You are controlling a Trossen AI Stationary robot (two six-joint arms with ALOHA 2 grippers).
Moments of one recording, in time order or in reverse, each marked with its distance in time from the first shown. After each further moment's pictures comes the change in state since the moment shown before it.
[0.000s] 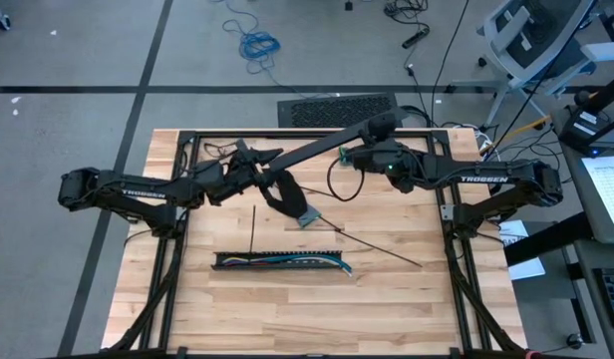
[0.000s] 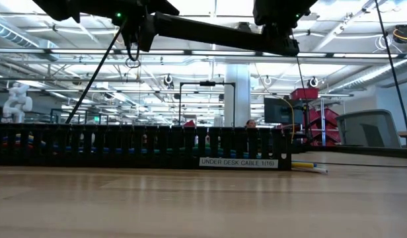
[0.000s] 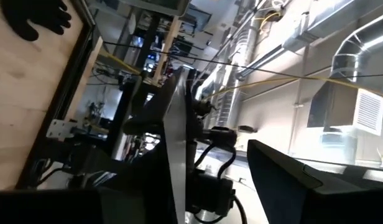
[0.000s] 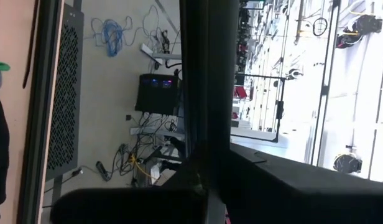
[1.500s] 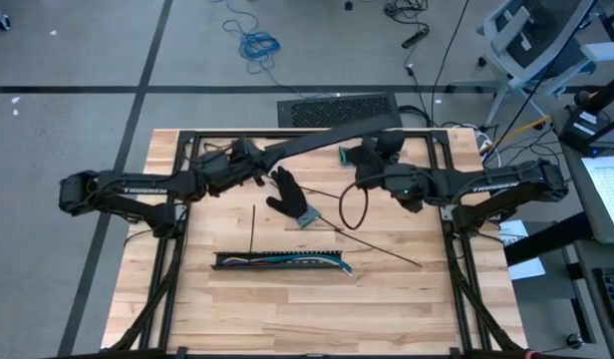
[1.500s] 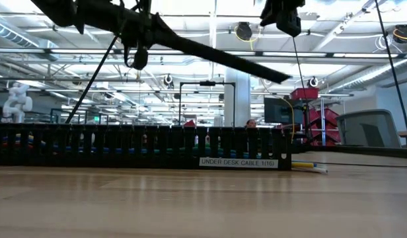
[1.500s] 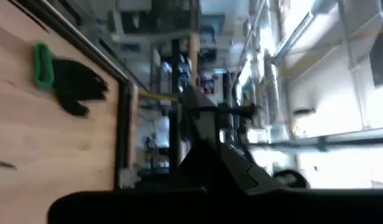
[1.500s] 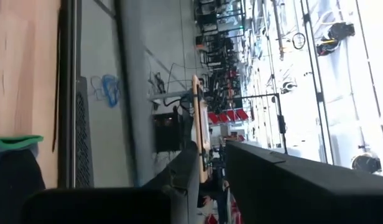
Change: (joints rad) left arm 0.135 0.002 -0.004 -0.111 0.113 0.351; right arm 0.222 -0.057 0.000 0.019 0.082 0.175
